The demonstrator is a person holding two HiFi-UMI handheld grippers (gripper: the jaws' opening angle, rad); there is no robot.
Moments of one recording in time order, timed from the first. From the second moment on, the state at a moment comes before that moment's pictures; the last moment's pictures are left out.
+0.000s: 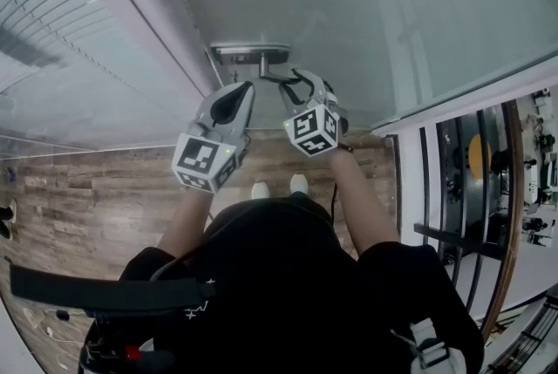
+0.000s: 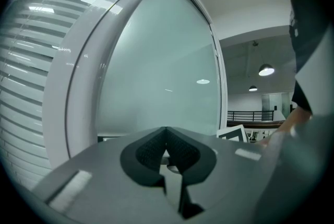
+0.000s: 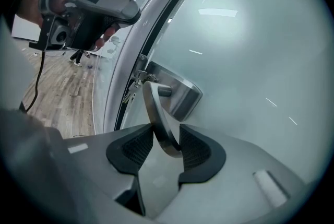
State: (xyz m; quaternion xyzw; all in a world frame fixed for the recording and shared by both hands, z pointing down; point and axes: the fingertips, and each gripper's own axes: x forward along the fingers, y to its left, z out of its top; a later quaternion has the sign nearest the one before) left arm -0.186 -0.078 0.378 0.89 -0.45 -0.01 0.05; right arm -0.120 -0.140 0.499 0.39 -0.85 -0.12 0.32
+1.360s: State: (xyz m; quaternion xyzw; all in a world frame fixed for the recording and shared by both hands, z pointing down) left arm -0.193 -0.112 0.379 0.89 -0.46 -0.01 0.06; right arm -0.116 -0.216 0.477 0.33 -0.81 -0.24 0.41
